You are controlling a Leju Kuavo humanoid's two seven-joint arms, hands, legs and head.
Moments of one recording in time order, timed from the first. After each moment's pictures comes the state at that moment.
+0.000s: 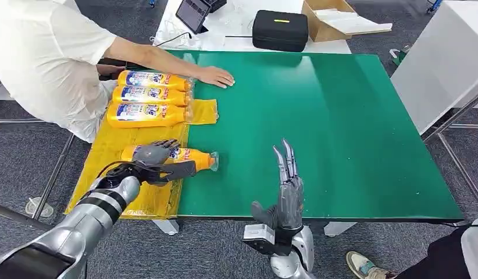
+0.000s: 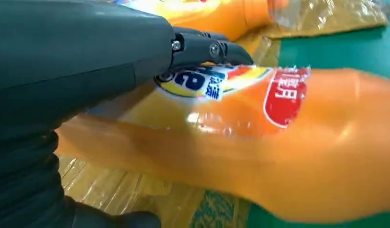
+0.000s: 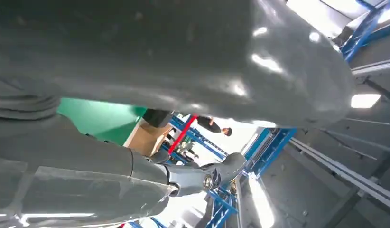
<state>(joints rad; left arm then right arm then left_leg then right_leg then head) -0.74 -0.02 -0.56 -0.39 -0.96 -0.18 -0.32 0.00 0.21 0.34 -1.39 0.61 -0.70 -0.70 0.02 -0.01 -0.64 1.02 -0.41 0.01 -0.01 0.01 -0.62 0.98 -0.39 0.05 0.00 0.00</state>
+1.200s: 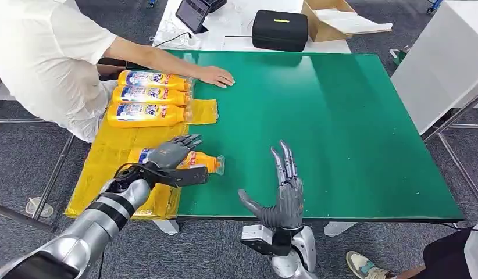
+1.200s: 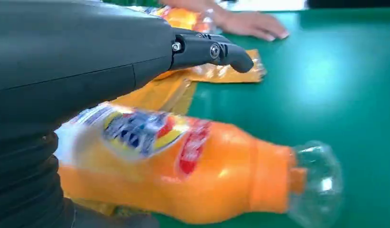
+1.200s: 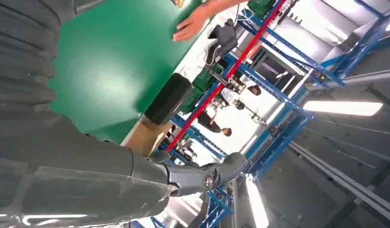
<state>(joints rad) -0.67 -0.02 -0.65 -0.59 -0.85 -0.10 -0.48 0.00 0.21 0.32 -1.37 0.66 -0.70 -0.70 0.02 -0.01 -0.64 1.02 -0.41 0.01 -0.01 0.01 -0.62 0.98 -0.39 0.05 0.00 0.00</state>
